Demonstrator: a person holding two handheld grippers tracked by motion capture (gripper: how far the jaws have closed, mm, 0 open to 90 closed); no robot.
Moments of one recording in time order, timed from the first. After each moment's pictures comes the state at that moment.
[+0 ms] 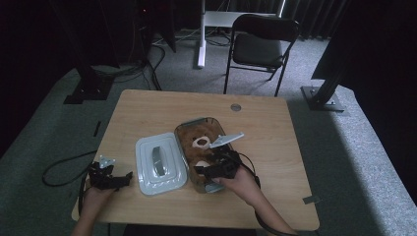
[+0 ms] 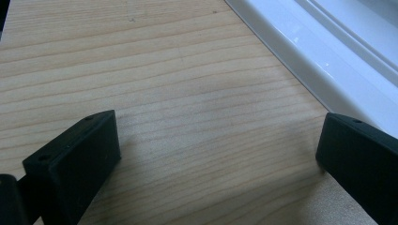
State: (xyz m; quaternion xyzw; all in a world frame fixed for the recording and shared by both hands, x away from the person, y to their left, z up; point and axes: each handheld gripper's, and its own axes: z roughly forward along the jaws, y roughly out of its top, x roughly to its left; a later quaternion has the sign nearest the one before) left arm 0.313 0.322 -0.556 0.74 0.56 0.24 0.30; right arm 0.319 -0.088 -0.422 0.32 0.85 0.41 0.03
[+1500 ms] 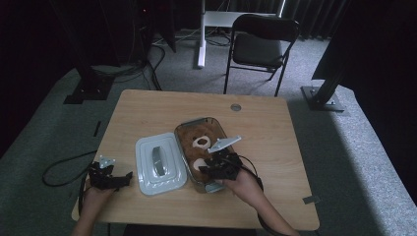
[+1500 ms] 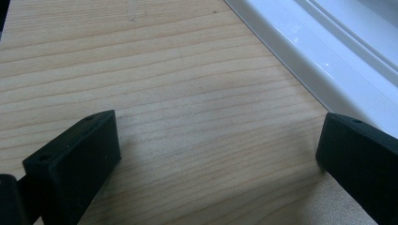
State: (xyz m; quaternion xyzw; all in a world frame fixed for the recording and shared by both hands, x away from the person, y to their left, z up) left arm 0.313 0.322 -0.556 0.74 0.56 0.24 0.30; right arm 0.311 -0.088 -0.421 0.29 0.88 0.38 0.07
